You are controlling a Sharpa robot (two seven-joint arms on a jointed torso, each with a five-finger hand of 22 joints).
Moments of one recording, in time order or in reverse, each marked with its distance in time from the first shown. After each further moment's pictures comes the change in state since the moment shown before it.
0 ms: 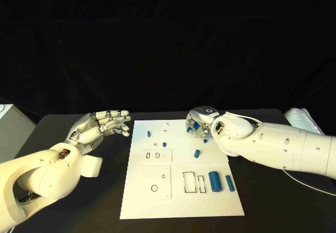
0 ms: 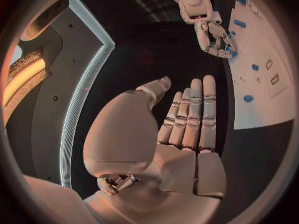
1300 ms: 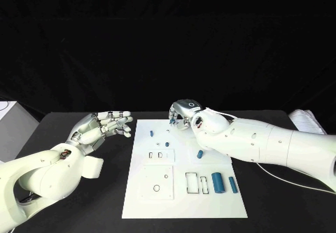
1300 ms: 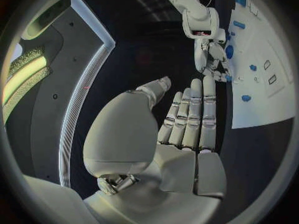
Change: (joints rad) left arm 0.004 0.006 0.000 0.007 -0.001 0.013 -0.007; left_hand 0.000 0.000 0.000 0.000 0.000 0.000 0.000 0.000 0.000 0.000 0.000 0.000 0.000 0.000 0.000 0.000 0.001 0.000 -0.004 0.004 0.006 0.001; right arm 0.002 0.212 0.013 -0.182 0.006 -0.103 -0.018; right_hand 0.000 0.000 -0.003 -0.008 0.015 -0.010 0.003 0.004 0.016 0.001 -0.001 -0.018 0.022 0.000 0.000 0.000 -0.002 0.000 0.000 0.000 -0.001 0.004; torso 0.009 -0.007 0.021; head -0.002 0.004
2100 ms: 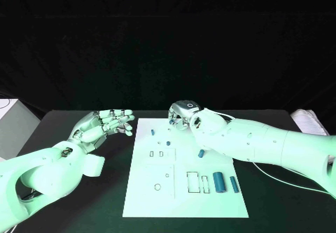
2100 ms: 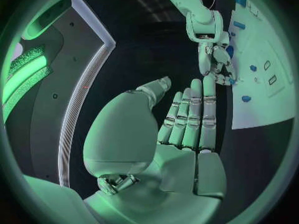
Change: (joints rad) left arm 0.005 0.004 0.000 0.000 -0.004 0.005 -0.004; left_hand 0.000 0.000 0.003 -0.003 0.000 0.000 0.000 0.000 0.000 0.000 0.000 0.000 0.000 -0.004 -0.004 0.006 0.001 0.000 0.000 0.000 0.006 0.004; right arm -0.011 0.037 -0.001 -0.058 0.013 0.013 0.025; right_hand 0.000 0.000 -0.002 -0.001 0.003 -0.008 0.001 0.001 0.028 0.000 0.000 -0.002 0.007 0.000 0.000 0.000 -0.004 0.000 0.000 0.000 0.000 0.000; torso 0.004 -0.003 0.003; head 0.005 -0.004
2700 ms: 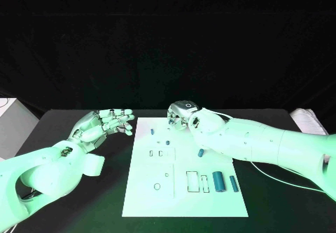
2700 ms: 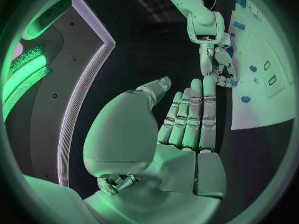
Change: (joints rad) left arm 0.002 0.005 0.000 -0.005 -0.001 0.004 -0.003; left_hand 0.000 0.000 0.000 0.000 0.000 0.000 0.000 0.000 0.000 0.000 0.000 0.000 0.000 0.000 0.000 0.000 0.000 0.000 0.000 0.000 0.000 0.000; right arm -0.003 0.015 -0.001 -0.025 0.003 0.012 0.011; right_hand -0.006 0.006 0.000 -0.001 -0.001 -0.029 0.011 -0.002 0.014 -0.005 -0.005 -0.015 0.022 0.000 0.000 0.000 -0.008 0.000 -0.006 -0.001 -0.008 -0.016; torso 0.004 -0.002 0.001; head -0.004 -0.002
